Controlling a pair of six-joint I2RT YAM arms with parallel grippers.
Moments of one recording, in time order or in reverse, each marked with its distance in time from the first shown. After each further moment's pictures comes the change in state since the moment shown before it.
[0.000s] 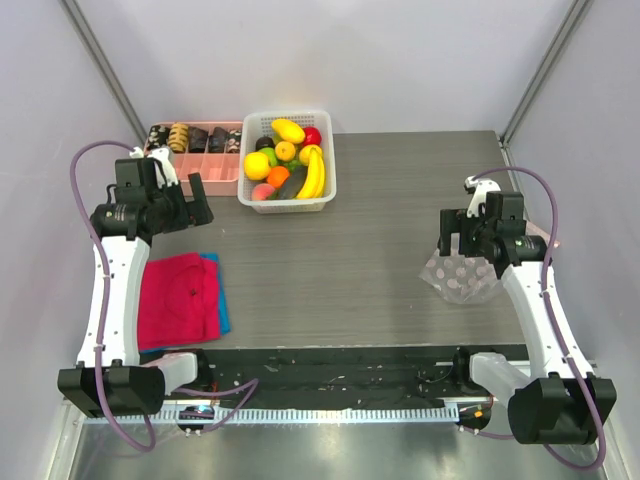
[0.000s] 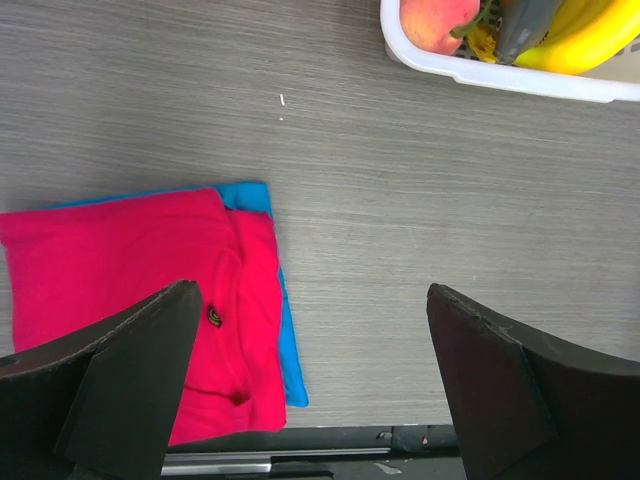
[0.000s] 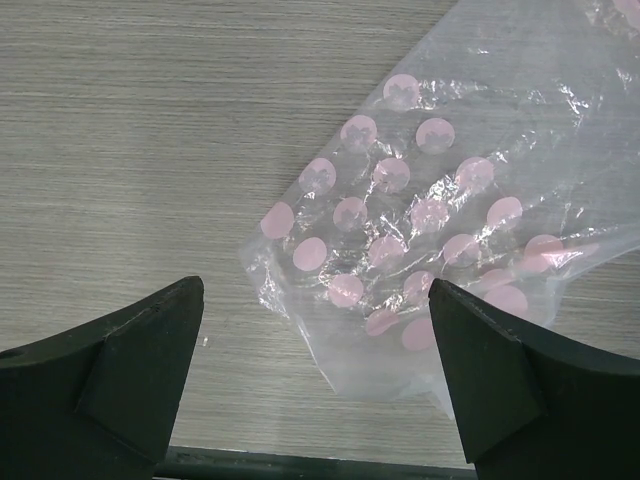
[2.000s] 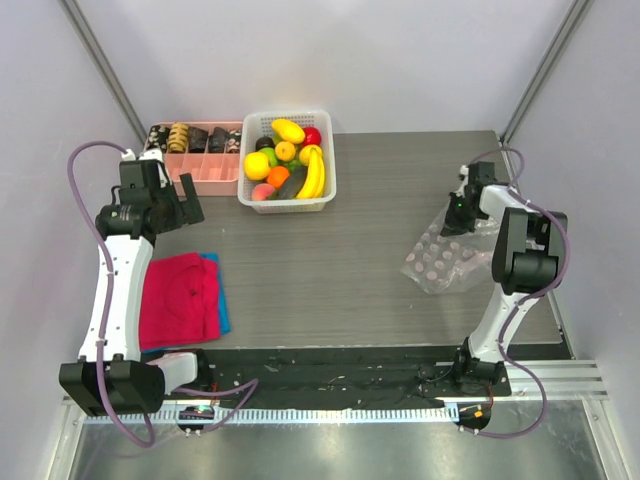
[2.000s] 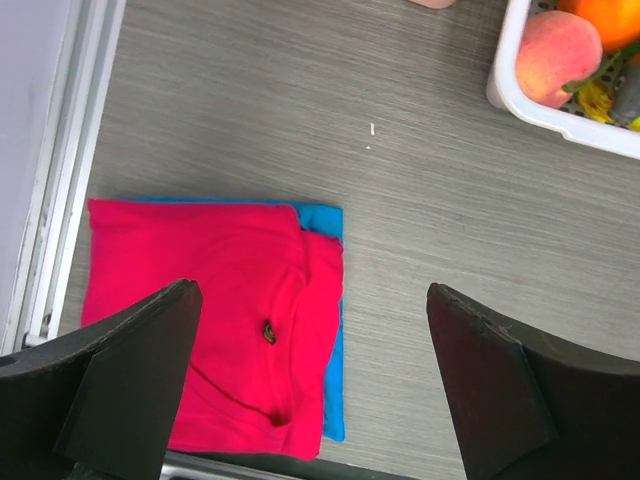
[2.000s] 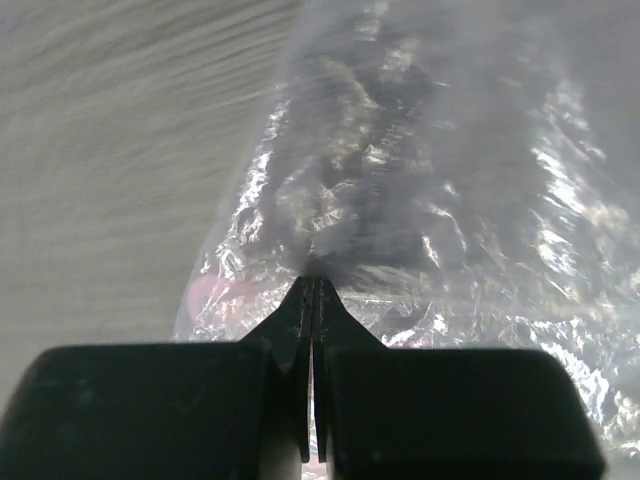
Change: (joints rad) left arm 0.000 0.010 -0.048 0.068 -0.224 -0.030; right arm -0.130 0.901 0.341 0.177 -0.074 0.268
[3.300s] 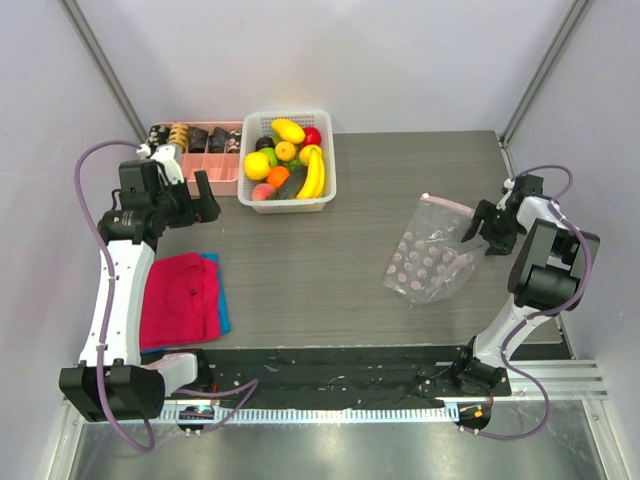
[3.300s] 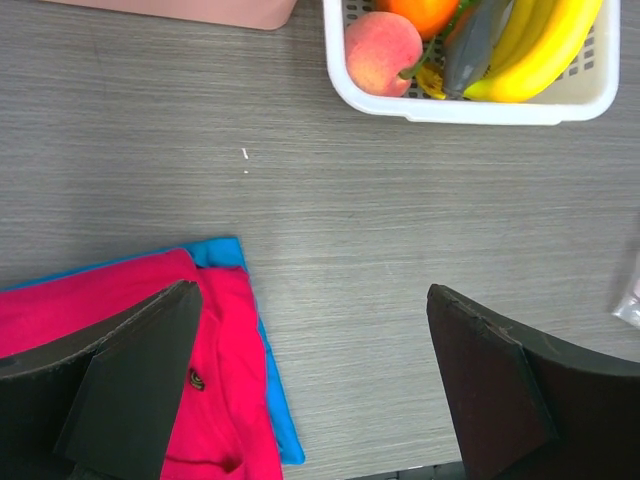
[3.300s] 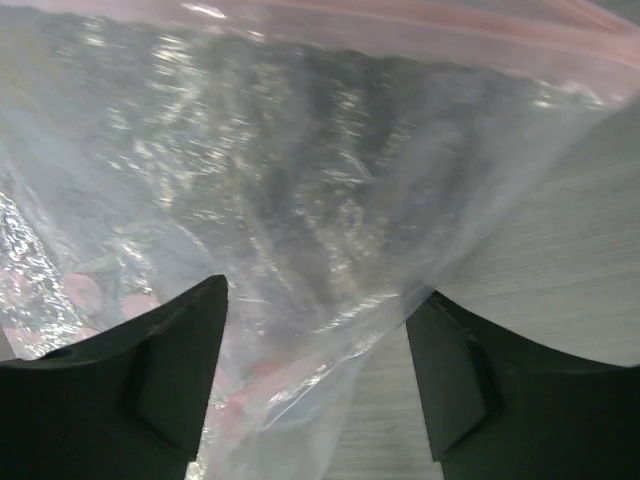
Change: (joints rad) left arm -0.006 -0.030 -0.053 0.123 0.303 0.065; right arm -0.230 -0.117 -0.081 -0.099 -0.058 -0.098
